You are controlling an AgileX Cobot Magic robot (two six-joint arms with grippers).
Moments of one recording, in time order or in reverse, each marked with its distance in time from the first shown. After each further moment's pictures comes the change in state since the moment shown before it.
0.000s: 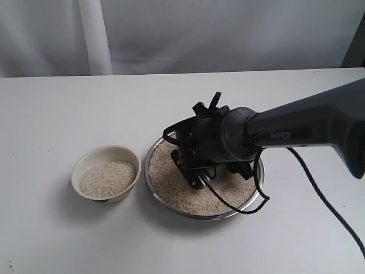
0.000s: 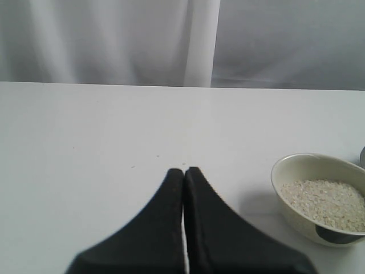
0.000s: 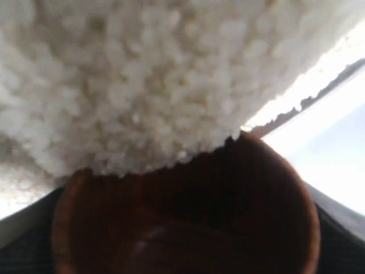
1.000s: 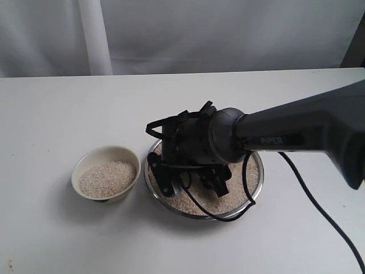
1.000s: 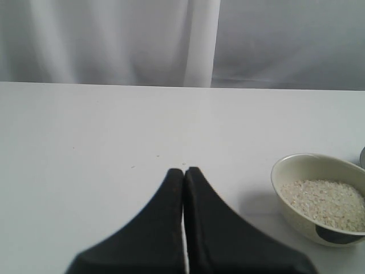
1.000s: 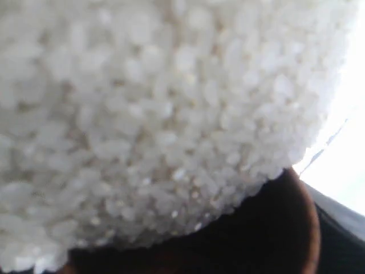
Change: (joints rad) left arm 0.000 0.000 0.000 0.000 0.000 0.000; right arm 0.057 -0.002 -0.049 0.249 -0.081 -0.002
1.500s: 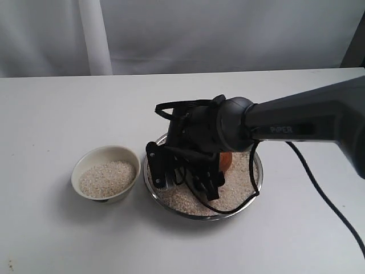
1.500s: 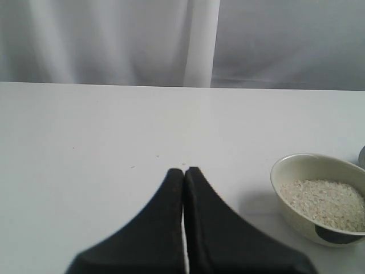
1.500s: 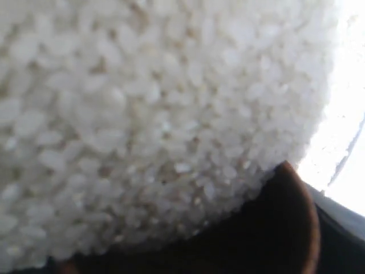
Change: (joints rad) left arm 0.000 0.000 0.000 0.000 0.000 0.000; right arm -0.032 -0.013 -0.013 0.204 -0.066 -0.002
